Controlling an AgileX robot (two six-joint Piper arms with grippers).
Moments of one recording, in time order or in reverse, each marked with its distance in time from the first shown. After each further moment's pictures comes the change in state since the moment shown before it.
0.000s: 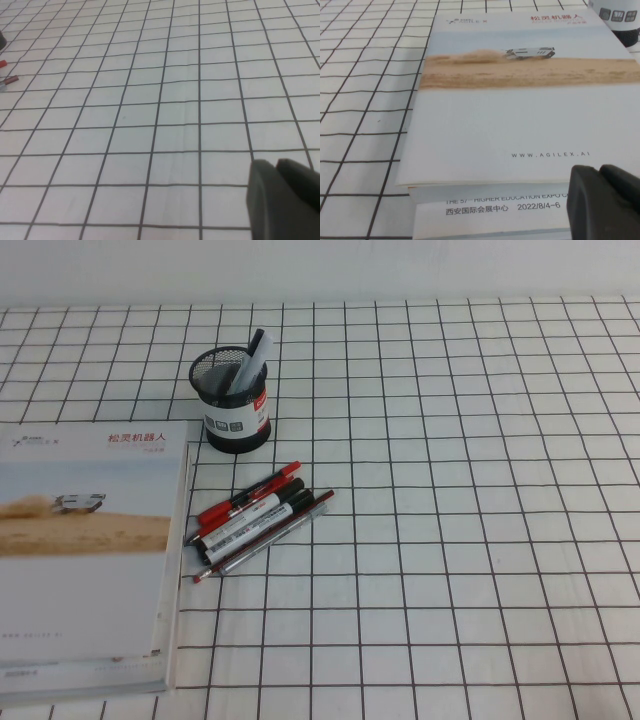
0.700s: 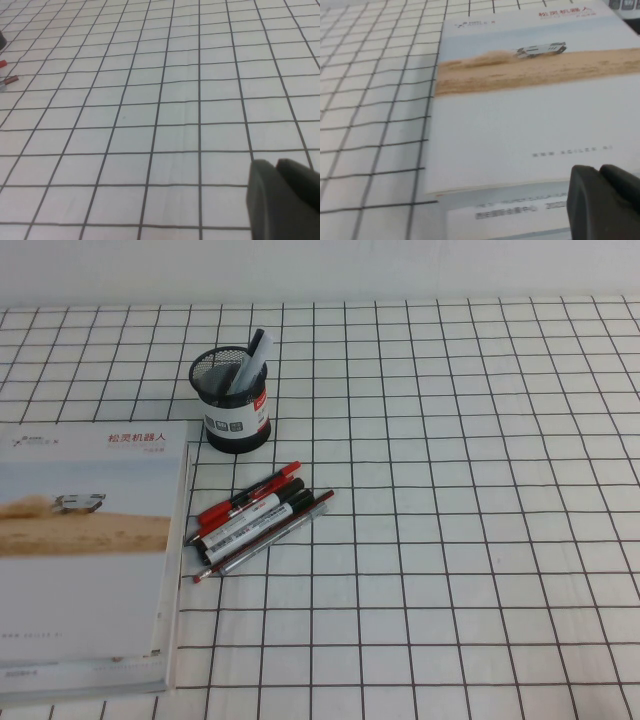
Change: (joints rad) right arm 0.000 0.000 0.000 0.000 0.000 0.000; left arm 0.000 0.000 0.000 0.065 0.000 0.016
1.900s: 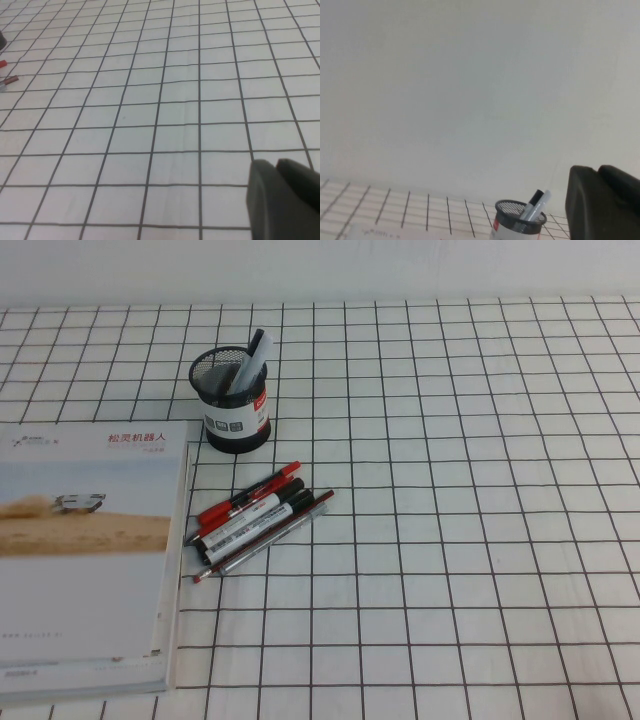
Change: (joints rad) right arm 0.000 0.000 0.000 0.000 0.000 0.000; left arm 0.000 0.000 0.001 0.477 -0.645 -0.804
